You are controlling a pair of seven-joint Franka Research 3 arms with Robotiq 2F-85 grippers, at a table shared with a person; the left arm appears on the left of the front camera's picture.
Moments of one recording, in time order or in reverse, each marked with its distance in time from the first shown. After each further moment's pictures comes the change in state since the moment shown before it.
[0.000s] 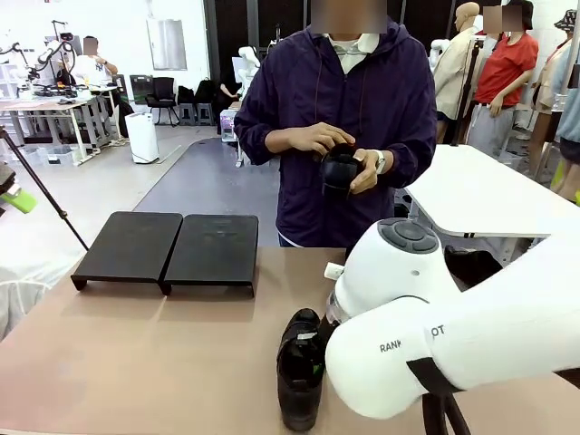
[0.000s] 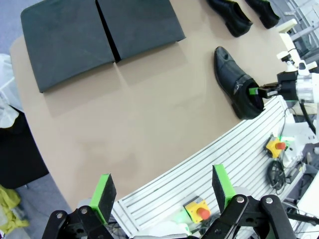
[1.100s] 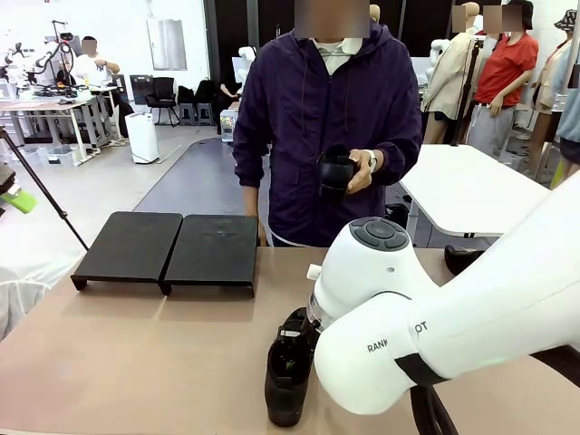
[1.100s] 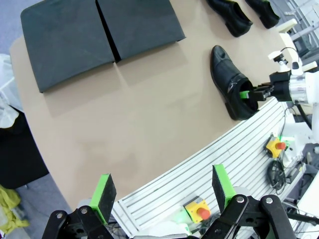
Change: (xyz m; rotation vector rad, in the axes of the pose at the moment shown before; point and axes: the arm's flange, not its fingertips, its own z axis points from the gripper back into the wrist) left arm 0.000 0.000 0.000 0.000 0.000 -0.001; right arm 0.003 0.024 -0.012 -0.011 0.019 0.034
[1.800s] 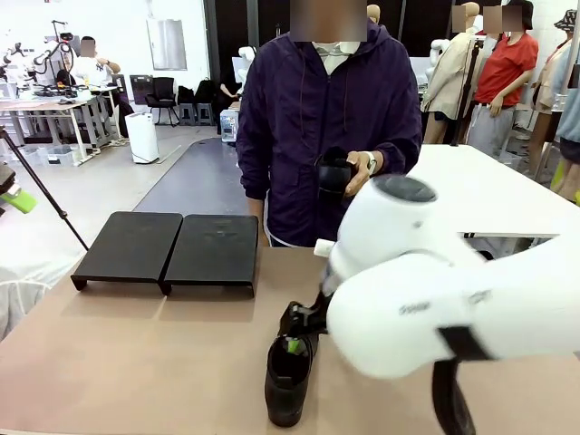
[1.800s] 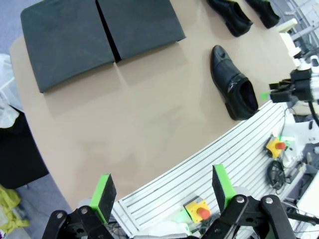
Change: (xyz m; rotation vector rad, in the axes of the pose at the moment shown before) left arm 0.000 0.000 0.000 0.000 0.000 0.000; right arm 0.002 -0.012 0.082 0.018 0.039 0.080
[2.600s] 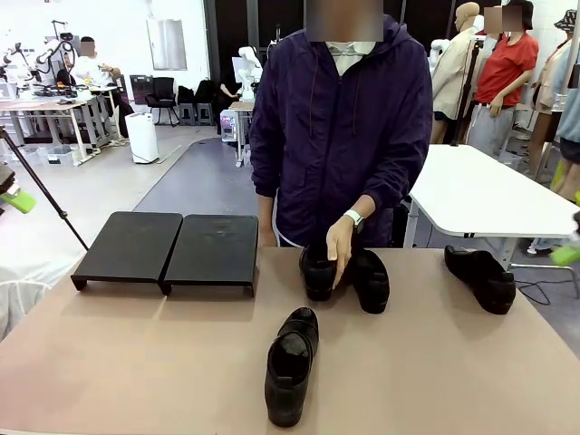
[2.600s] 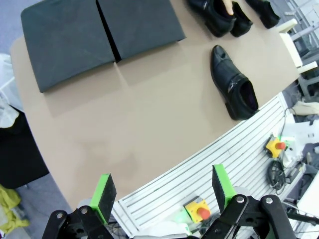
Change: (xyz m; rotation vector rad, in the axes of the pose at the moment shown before) left arm 0.000 0.000 0.000 0.000 0.000 0.001; right arm -0.007 -0.310 0.246 0.330 0.062 -0.292
